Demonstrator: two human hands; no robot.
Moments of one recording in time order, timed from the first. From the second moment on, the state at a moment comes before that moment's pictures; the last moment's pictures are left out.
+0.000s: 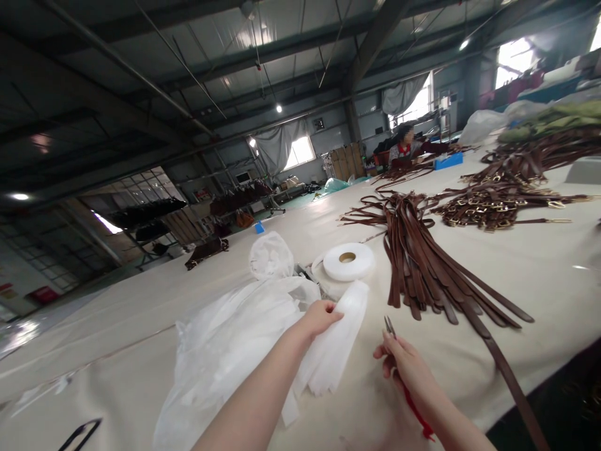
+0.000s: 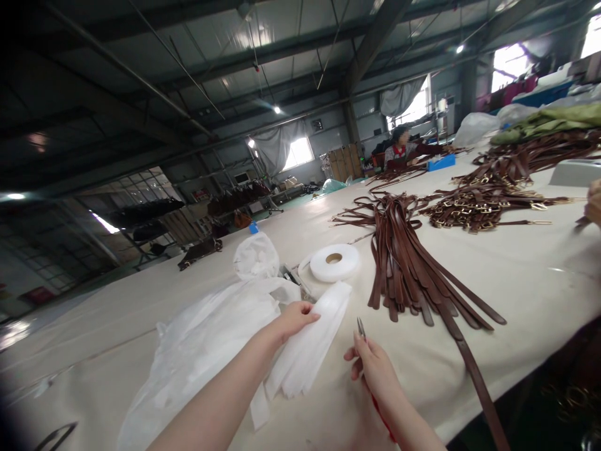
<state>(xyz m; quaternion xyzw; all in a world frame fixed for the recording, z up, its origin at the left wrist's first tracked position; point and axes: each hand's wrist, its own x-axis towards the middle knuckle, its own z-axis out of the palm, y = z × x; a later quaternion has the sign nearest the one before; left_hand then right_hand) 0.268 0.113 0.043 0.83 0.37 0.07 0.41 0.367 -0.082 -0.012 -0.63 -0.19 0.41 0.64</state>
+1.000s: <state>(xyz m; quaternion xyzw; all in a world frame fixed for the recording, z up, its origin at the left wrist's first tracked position) 0.137 0.017 0.081 0.62 0.31 0.13 0.71 0.271 -0.041 0.053 -0.55 -0.34 0.30 0.70</state>
